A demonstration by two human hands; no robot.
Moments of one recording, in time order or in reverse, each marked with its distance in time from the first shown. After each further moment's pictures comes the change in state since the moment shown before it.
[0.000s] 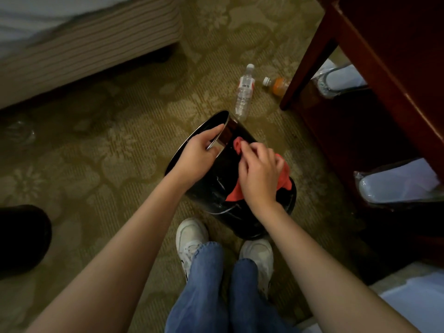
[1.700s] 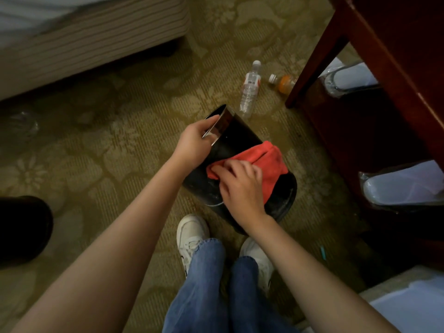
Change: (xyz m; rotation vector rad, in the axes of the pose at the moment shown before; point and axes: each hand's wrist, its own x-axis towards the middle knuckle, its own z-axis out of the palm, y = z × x) left_hand 0.023 -0.020 -0.008 0.050 0.115 -0.017; right_hand -0.034 -0.018 0.009 0.092 -0.185 -0.252
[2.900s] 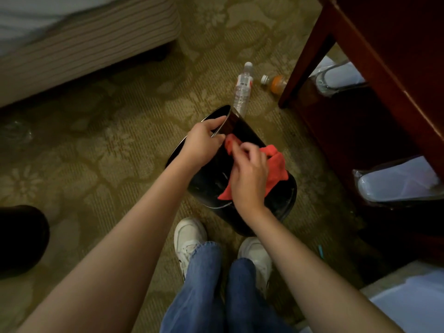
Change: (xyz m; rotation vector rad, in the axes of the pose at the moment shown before) left_hand 0.001 0.027 0.018 -0.018 -0.076 -0.066; right_hand 0.022 0.010 -0.012 0.128 0.175 0.310
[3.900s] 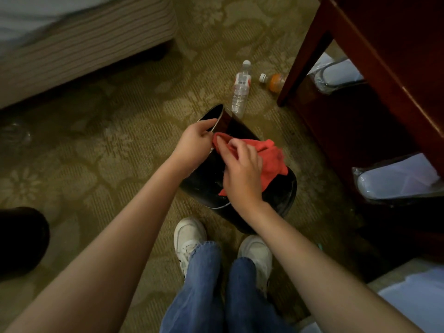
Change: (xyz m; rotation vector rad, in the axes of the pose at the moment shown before) left_hand -0.010 0.001 -0.006 -0.086 -0.006 0.052; right_hand 0.001 0.000 0.001 -0.093 -0.081 -0.168
